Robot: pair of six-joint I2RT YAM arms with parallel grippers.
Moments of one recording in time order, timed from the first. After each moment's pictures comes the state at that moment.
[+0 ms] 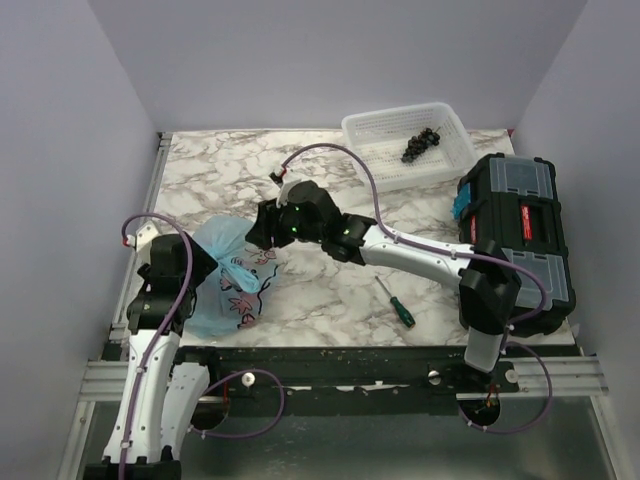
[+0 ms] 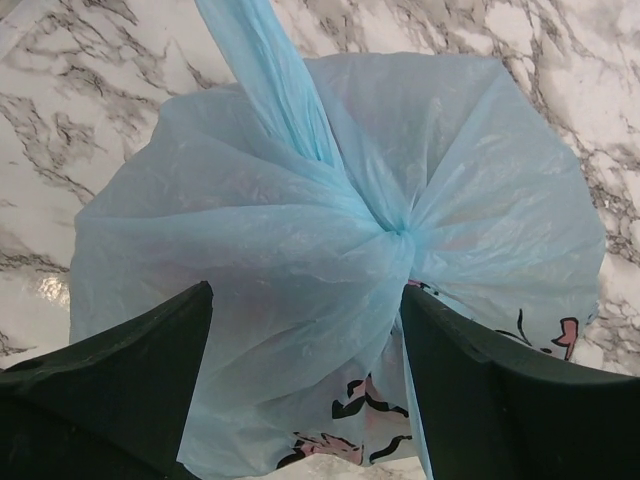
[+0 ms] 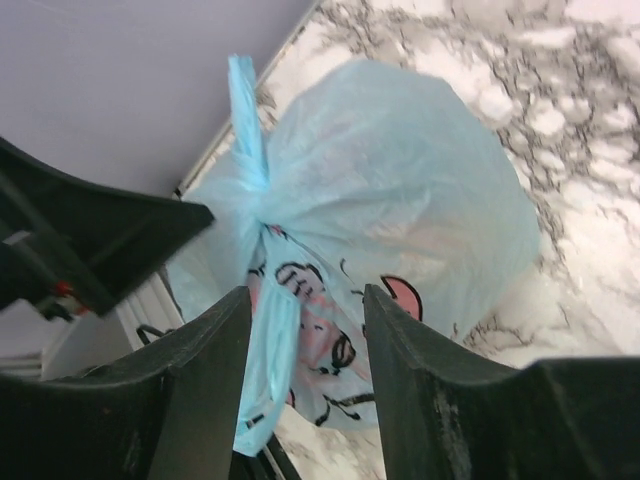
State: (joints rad) left arm -0.02 0.61 0.70 -0.76 -0.30 -0.67; right arm 1.01 1.84 1.46 0.00 -0.08 0.52
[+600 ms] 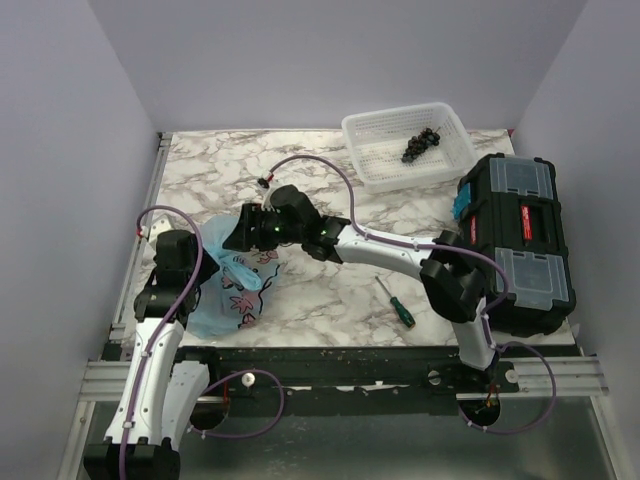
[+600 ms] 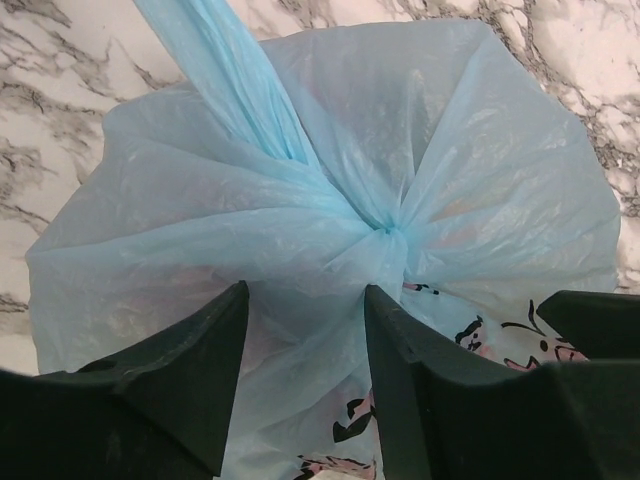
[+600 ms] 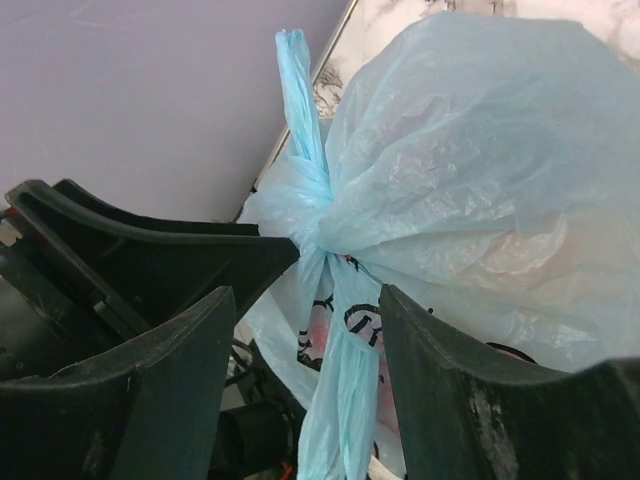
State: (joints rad) left arm -0.02 0.68 0.64 -0.64 -0.21 -0.58; right arm 1.01 2.04 1.60 0.09 -0.22 0.78
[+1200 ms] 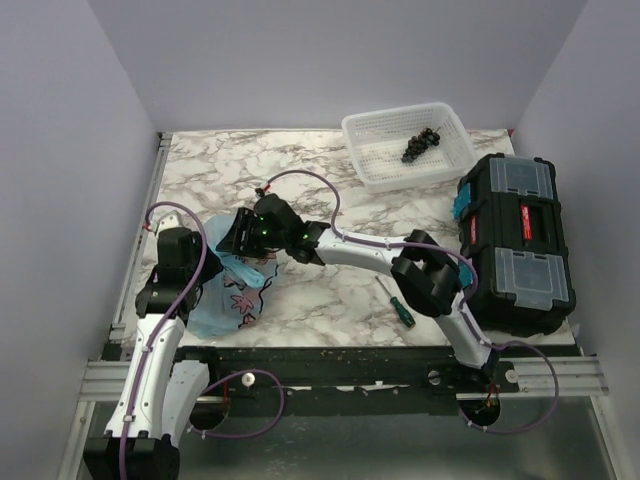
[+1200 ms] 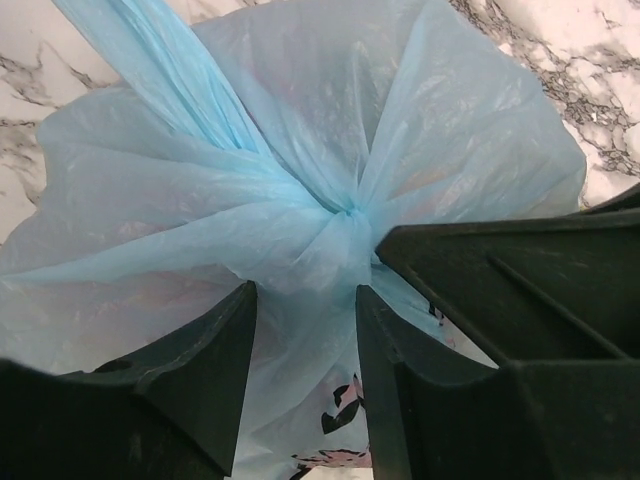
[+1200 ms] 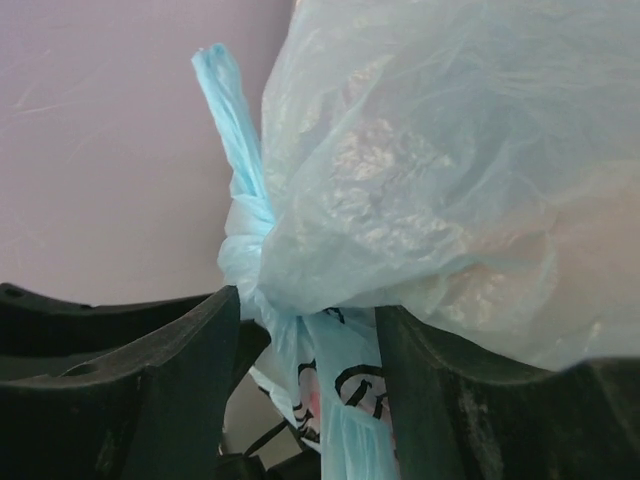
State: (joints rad) left arm -0.02 0.70 0.63 -0.60 -0.10 -0.52; right arm 1.03 2.20 1.71 0.06 -0.16 1.05
